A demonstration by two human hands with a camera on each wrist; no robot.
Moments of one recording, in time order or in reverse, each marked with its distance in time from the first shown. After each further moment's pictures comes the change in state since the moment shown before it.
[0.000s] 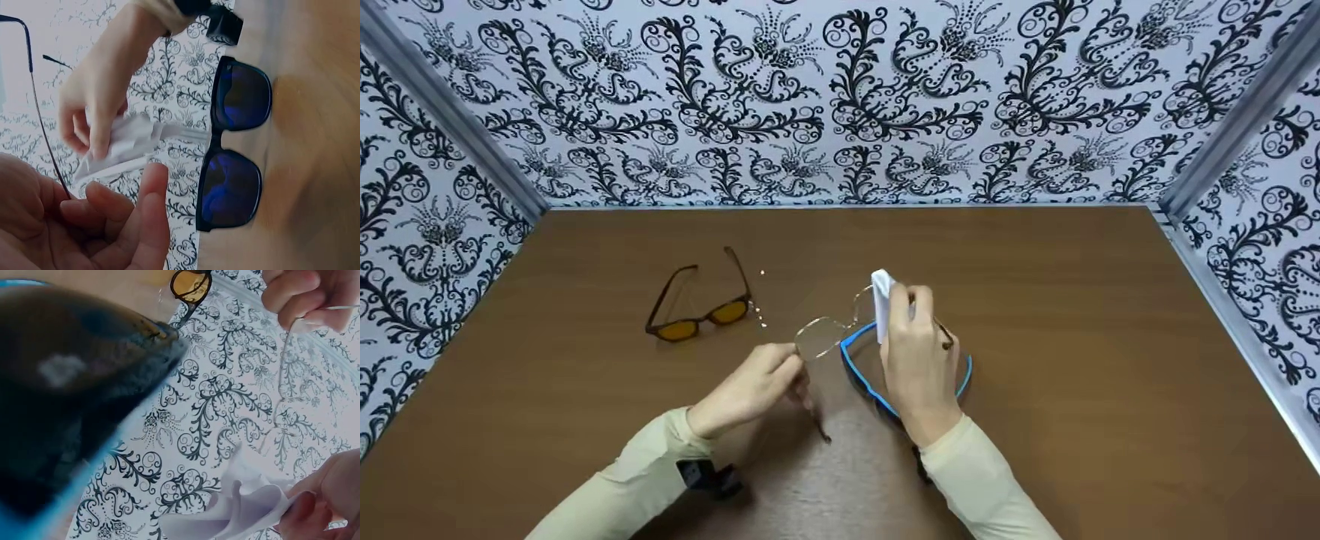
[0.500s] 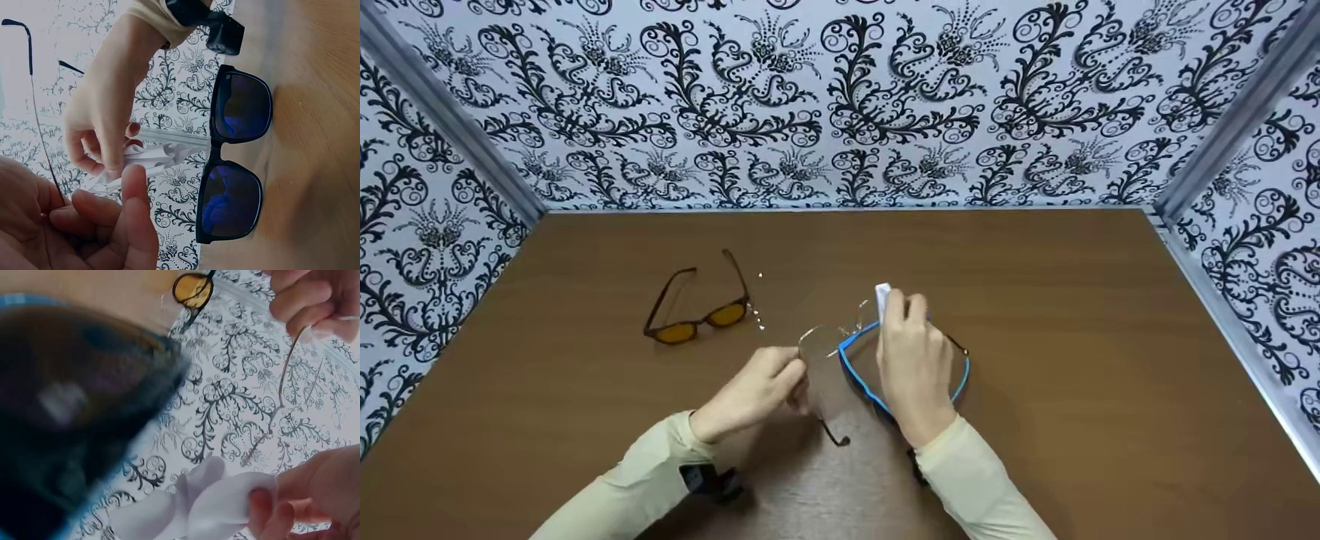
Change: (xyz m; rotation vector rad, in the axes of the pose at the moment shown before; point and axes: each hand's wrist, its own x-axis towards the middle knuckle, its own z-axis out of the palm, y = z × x) left_hand -0.001 0.002 0.002 0.094 0.023 0.053; right_hand -0.001 0.002 0.003 -0.100 -0.107 -0.014
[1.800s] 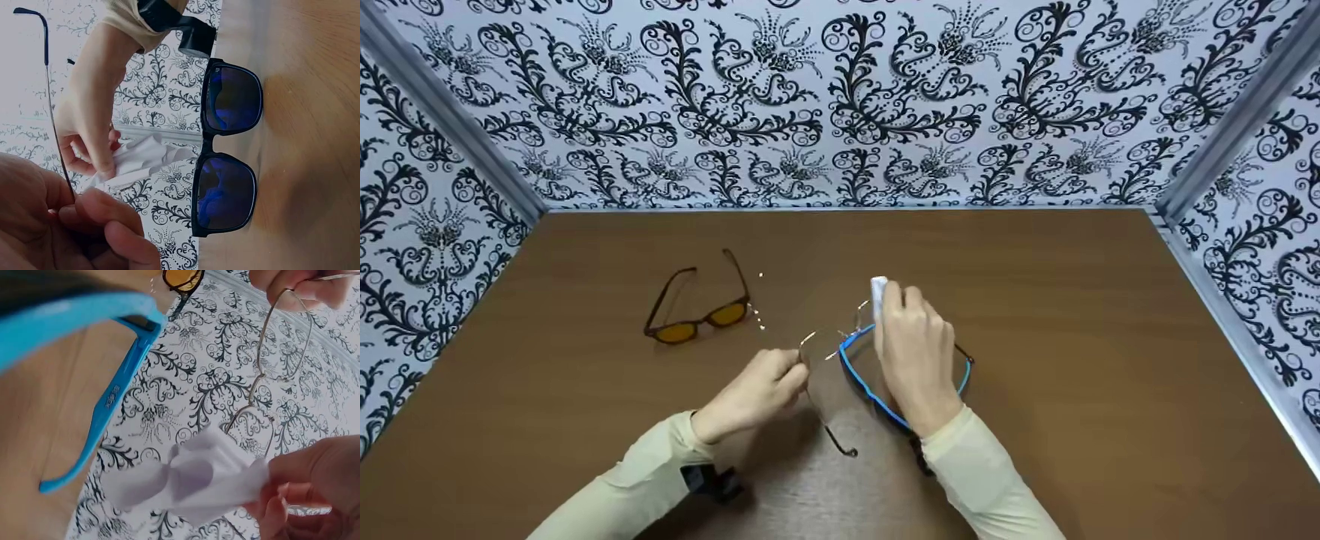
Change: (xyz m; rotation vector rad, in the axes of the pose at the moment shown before) left_hand -0.001 -0.003 0.000 0.090 0.023 0.036; right_hand 0.012 0.003 -0.005 0.052 -0.054 -0.043
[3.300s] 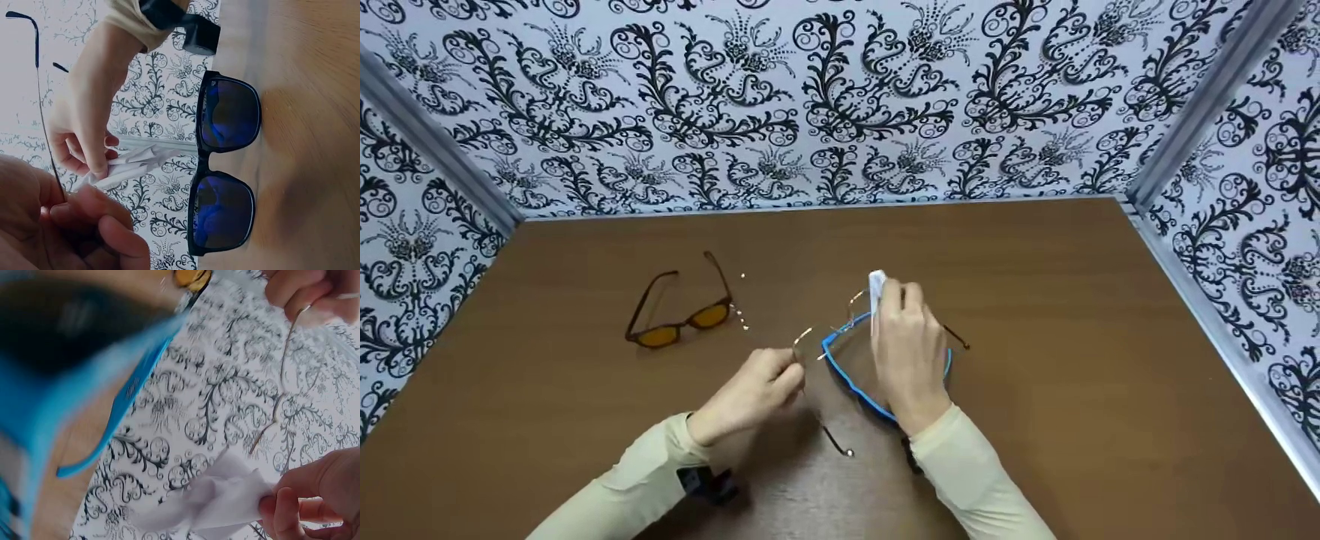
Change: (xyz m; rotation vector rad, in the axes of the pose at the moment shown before) left_hand 0.004 0.006 0.011 -0.033 -0.010 0.032; right_hand -0.011 0.004 -0.003 0.032 0.124 0.075
